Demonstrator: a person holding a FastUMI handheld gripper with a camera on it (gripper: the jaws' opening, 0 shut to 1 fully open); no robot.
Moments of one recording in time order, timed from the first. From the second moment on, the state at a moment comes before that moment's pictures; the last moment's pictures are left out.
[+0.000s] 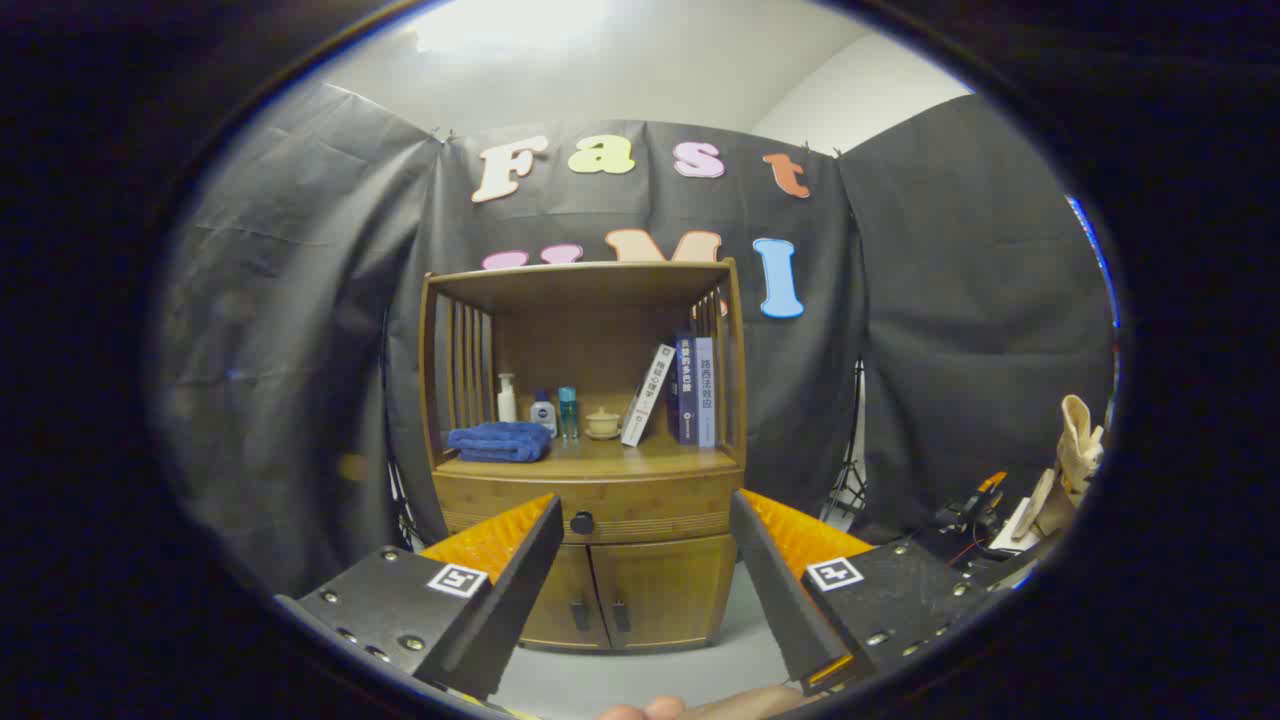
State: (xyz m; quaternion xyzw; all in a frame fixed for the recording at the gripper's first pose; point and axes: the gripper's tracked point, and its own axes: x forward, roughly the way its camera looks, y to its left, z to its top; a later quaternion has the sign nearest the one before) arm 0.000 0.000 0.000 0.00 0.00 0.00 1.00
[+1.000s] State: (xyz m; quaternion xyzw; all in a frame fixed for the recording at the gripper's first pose) arm 0.032 0.016 -0.017 -0.01 0.01 0.00 1.00
